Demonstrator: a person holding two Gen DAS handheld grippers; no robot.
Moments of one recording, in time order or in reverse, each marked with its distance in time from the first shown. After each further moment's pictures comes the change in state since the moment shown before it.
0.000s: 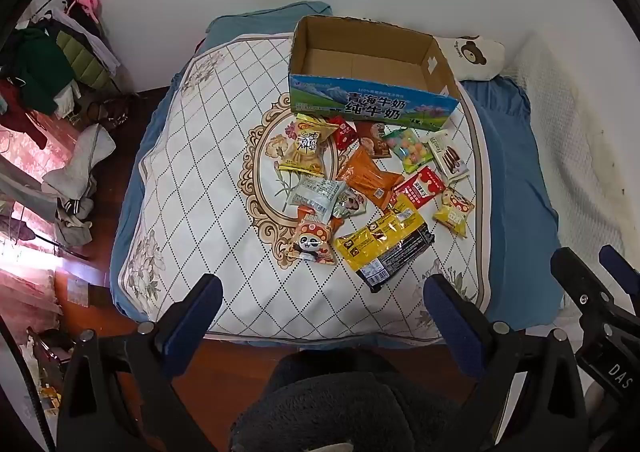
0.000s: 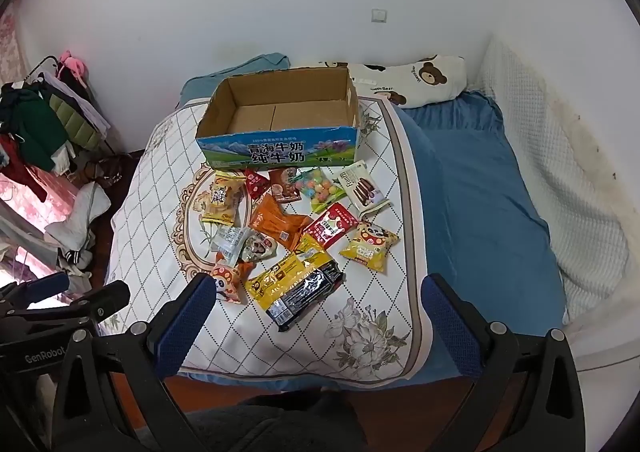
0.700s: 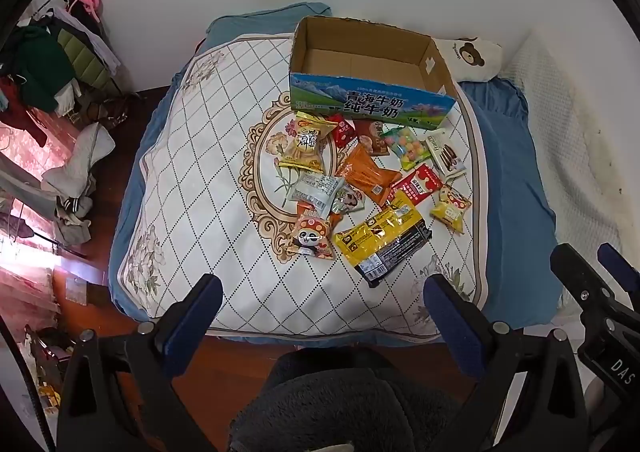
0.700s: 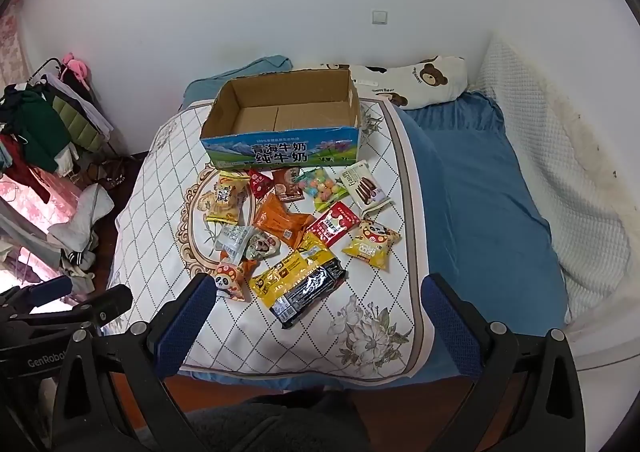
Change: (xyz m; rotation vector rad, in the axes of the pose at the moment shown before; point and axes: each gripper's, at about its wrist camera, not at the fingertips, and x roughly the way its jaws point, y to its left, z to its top) left arm -0.001 0.000 0.000 0.000 -0.008 -0.003; right arm -0.010 0.004 -0.003 0.001 -0.007 0.005
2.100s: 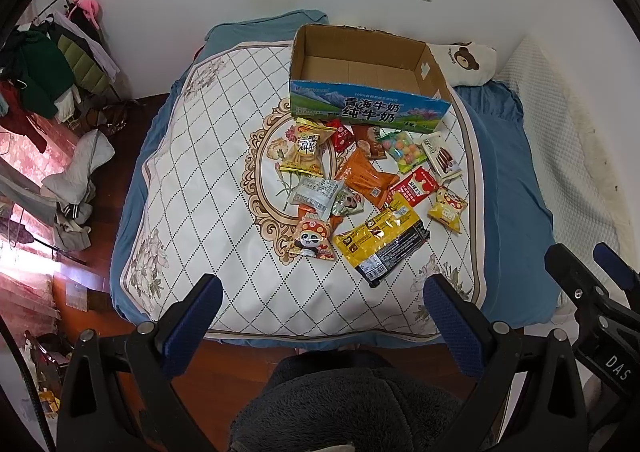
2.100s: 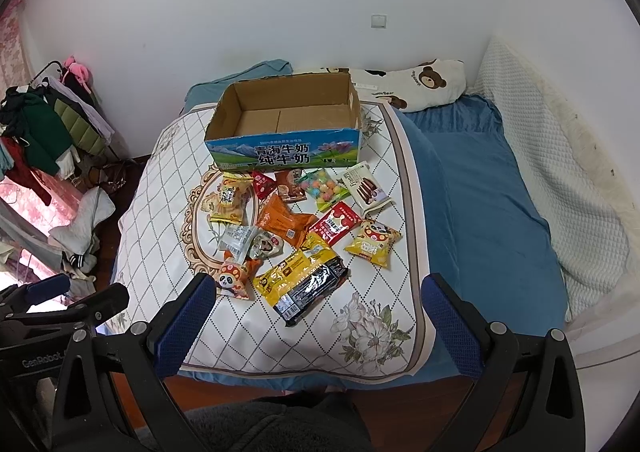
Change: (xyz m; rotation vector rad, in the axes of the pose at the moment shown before) left arm -0.009 -0.005 0.003 0.002 -0.013 -0.004; right arm -0.018 0.002 -0.001 0.000 -0.015 -0.003
